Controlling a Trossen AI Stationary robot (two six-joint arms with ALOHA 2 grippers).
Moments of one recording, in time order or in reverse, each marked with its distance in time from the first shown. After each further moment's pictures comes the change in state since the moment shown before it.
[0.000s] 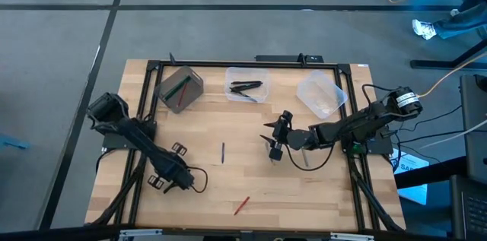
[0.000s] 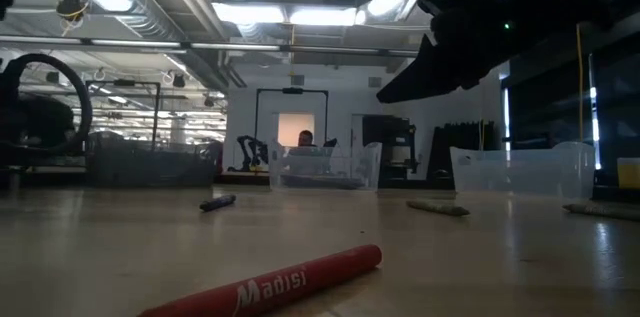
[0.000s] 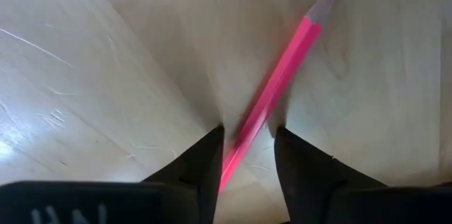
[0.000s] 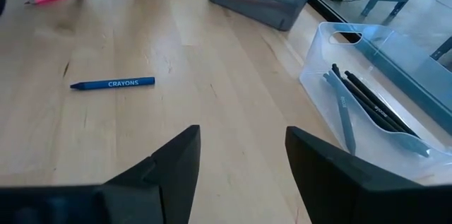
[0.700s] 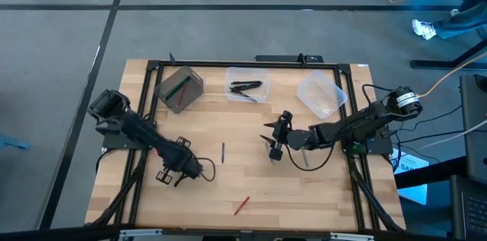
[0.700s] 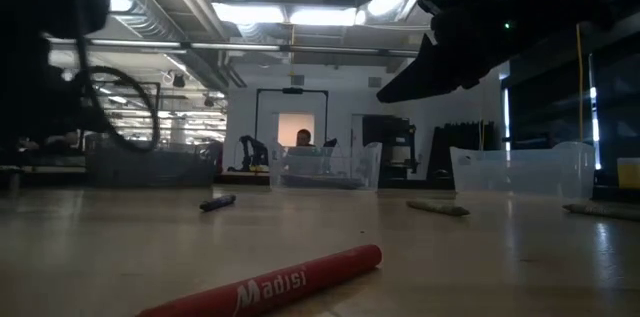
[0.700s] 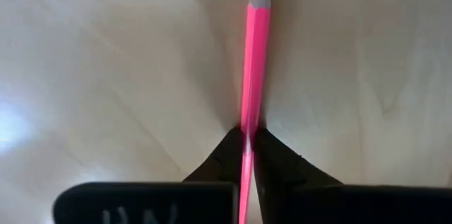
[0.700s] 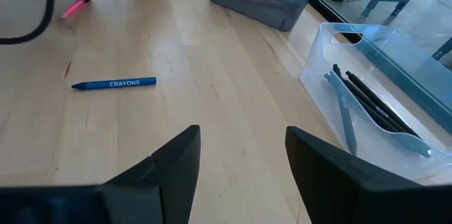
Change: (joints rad) left arm 0.165 0.000 0.002 0.045 -0.041 0.027; right arm 0.000 0.000 0.000 0.001 -0.001 0.000
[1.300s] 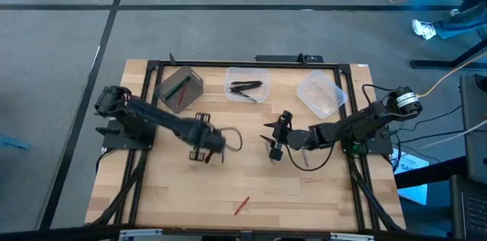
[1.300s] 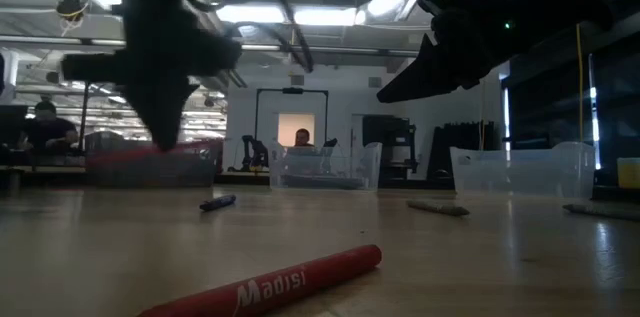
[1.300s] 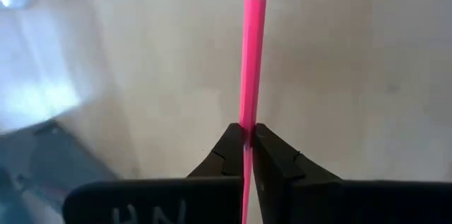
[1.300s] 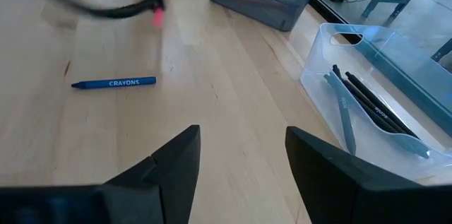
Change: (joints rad) left arm 0.285 -0.023 0.259 -0.070 -0.329 -0.010; right arm 0.000 0.000 0.000 0.000 0.000 -0.007
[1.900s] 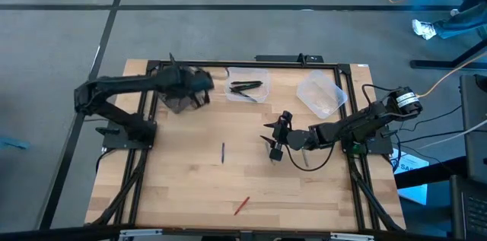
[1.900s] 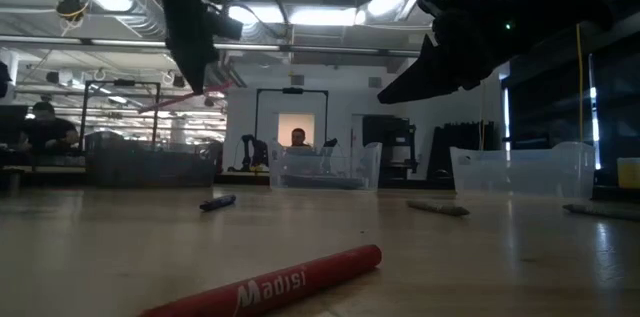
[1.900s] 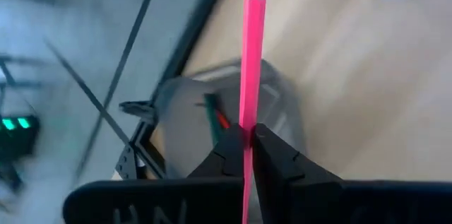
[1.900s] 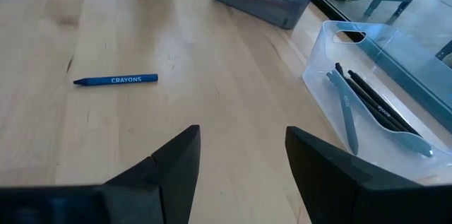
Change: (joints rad) left arm 0.558 -0.279 0.044 -0.032 -0.269 -0.006; right arm 0.000 0.000 0.000 -0.007 -0.008 0.002
